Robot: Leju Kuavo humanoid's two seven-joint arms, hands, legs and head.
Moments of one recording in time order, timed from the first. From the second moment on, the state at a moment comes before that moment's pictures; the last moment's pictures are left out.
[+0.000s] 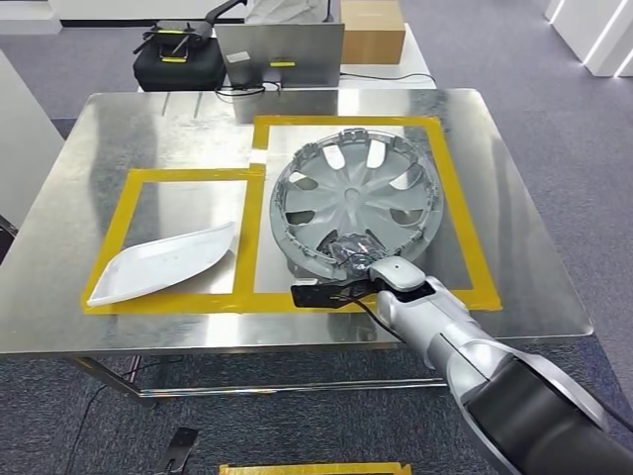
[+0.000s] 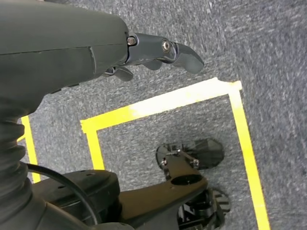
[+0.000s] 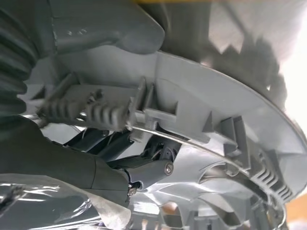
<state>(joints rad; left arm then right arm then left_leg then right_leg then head) -0.18 -0.17 0.90 -0.21 -1.15 0.11 -0.22 -0.88 0.08 0.87 -0.36 1.07 -0.19 -0.31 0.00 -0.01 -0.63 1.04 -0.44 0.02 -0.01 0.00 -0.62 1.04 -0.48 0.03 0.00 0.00</state>
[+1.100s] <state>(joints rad) -0.14 -0.17 0.92 -0.21 -1.11 0.18 -0.24 -0.60 0.03 0.50 -0.96 0.82 -0.69 -0.51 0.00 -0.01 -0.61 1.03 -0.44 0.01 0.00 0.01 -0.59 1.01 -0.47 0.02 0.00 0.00</state>
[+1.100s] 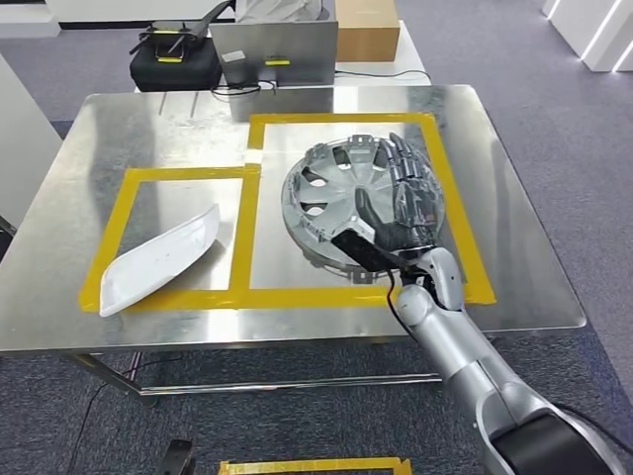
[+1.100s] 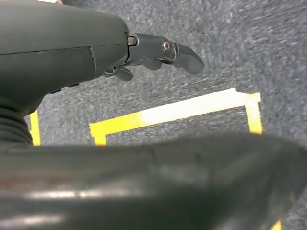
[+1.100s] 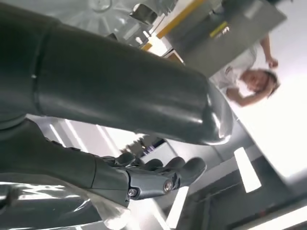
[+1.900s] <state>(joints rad) -0.09 -0.18 1.05 -0.21 -0.99 0.19 -0.29 0.10 0.05 0.31 -1.49 0.33 -0.39 -0.69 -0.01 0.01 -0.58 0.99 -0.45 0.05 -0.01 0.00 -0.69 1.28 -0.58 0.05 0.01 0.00</state>
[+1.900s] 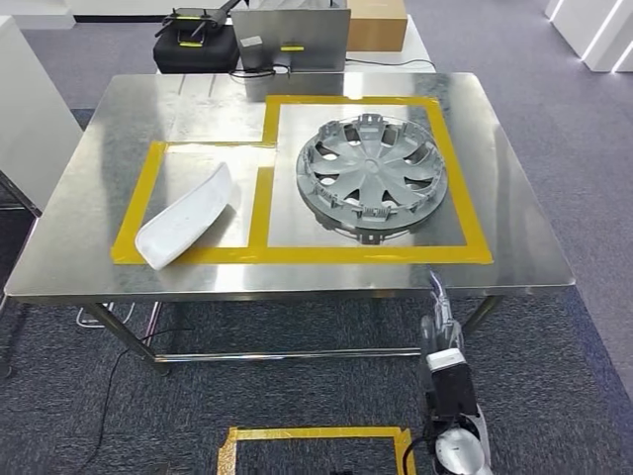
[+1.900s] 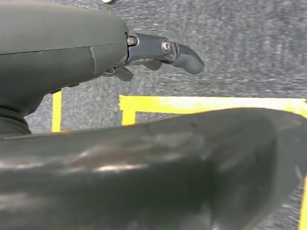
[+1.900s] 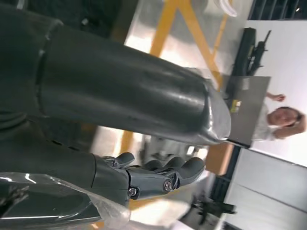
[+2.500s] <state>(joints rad) -0.08 -0.20 1.11 -0.21 -0.98 0.22 -0.30 0.22 0.15 -0.13 -1.18 0.24 -0.23 -0.69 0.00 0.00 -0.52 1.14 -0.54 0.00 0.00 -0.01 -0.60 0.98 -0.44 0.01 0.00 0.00</state>
